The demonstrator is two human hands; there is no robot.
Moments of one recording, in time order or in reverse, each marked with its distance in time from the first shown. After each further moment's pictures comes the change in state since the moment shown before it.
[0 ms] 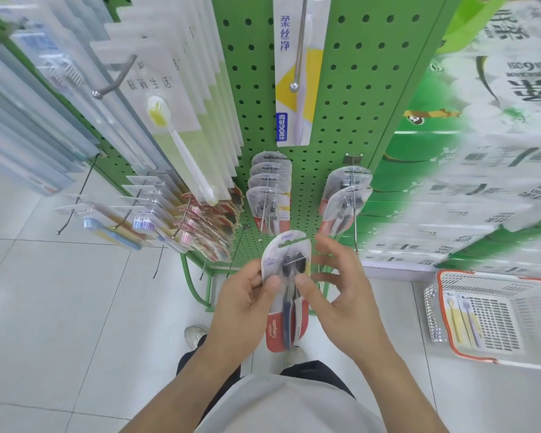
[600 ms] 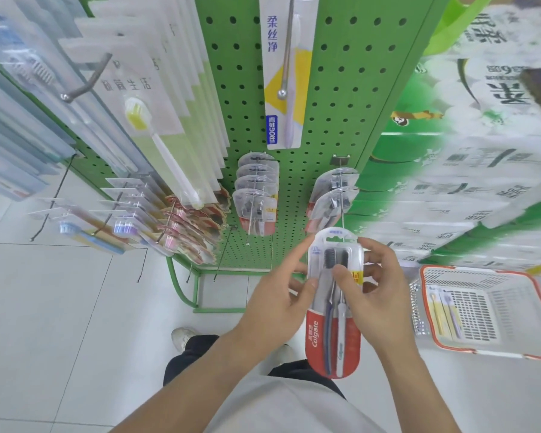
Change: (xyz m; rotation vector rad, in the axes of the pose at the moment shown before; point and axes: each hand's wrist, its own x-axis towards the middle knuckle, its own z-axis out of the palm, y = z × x) left_hand 0.026 -0.009 0.041 0.266 -0.246 0.060; right_hand 0.005 0.005 -0.042 -0.046 0.305 0.106
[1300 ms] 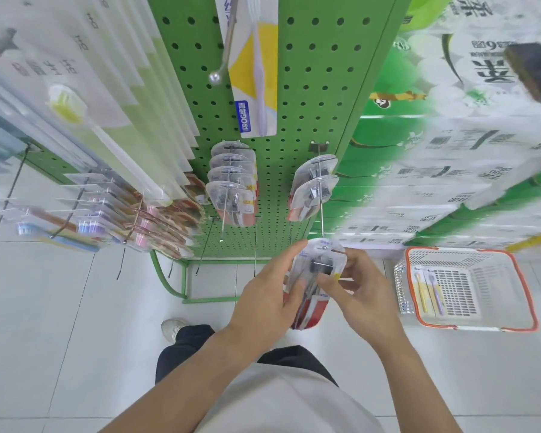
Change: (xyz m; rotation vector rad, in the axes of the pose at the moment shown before) left_hand 0.010 -0.022 0.025 0.247 -0.026 0.027; right_hand 0.009 0.038 -0.023 -0.023 -0.205 0.153
